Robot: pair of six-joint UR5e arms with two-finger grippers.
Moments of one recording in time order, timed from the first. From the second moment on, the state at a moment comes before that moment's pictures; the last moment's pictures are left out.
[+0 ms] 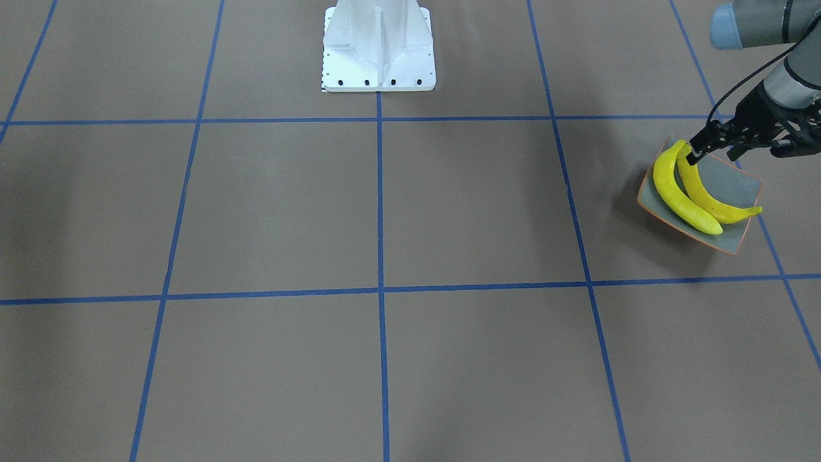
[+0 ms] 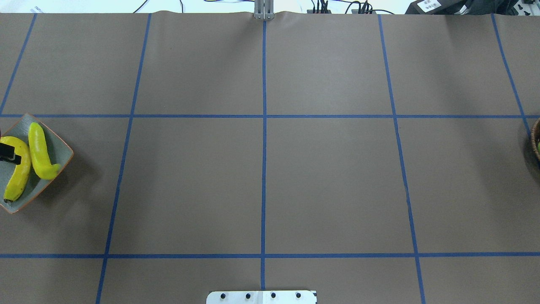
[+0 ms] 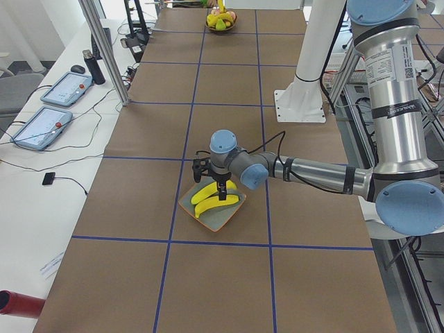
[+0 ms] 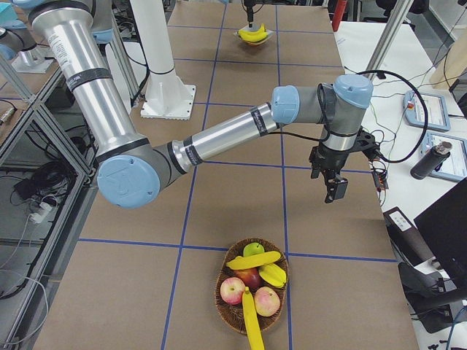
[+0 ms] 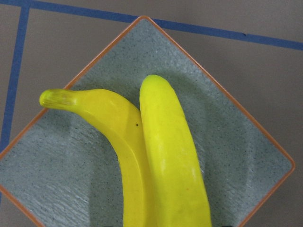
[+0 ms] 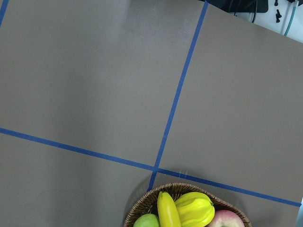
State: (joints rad) left arm -1.08 -1.36 -1.87 -2.07 -2.27 -0.87; right arm 1.60 -1.14 1.60 -2.00 2.17 -0.28
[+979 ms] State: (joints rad) left arm -1.20 -1.40 -1.90 -2.05 -2.35 -0.79; right arm 1.60 -1.17 1.60 -1.99 2.18 -0.29
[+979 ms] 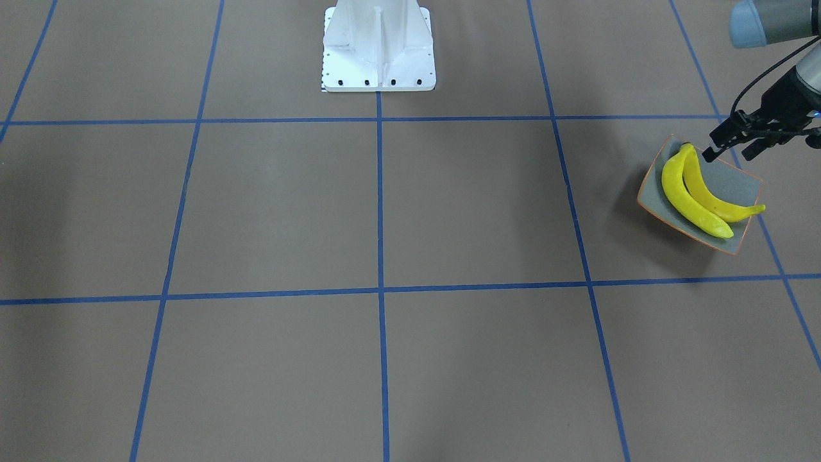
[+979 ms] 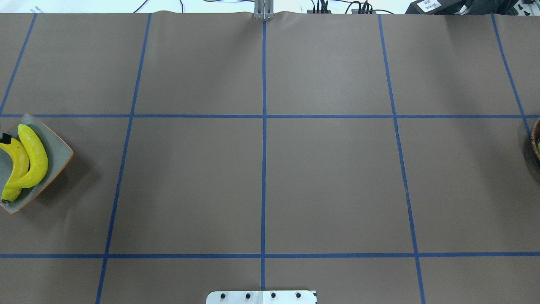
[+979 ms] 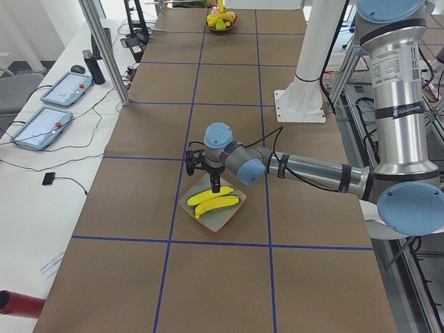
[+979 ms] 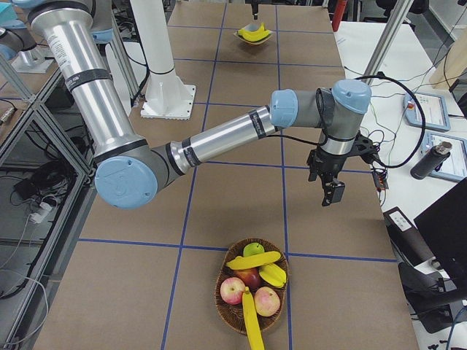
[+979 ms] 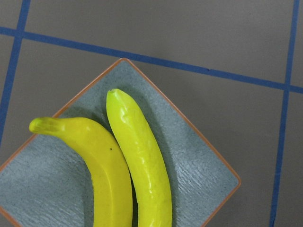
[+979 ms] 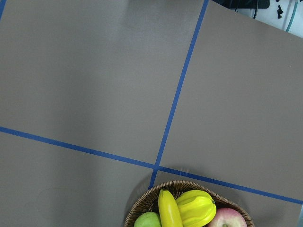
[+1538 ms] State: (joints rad) left arm -1.22 -1.42 -1.93 -2.05 -2.34 -0.68; right arm 1.61 -1.36 1.60 -1.79 2.20 -0.28
